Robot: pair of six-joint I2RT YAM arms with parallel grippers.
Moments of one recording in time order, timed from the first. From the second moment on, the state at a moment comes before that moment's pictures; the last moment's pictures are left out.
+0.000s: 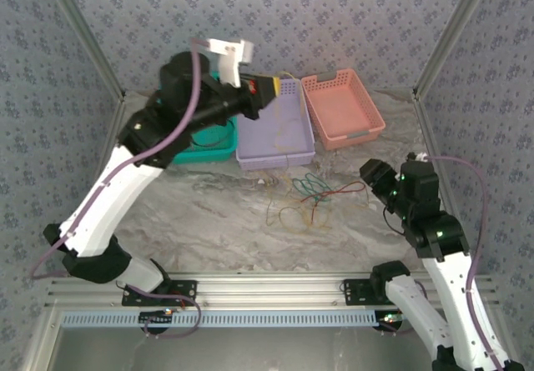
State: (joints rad) left arm -0.81 1.48 2.06 -0.70 0.10 -0.48; right arm 0.25 0.63 0.89 -0.80 0.01 0.90
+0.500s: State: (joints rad) left arm -0.71 1.47 2.24 -0.83 0.13 -0.49; right arm 0.78 0.94 0.60 -0.30 0.04 0.92
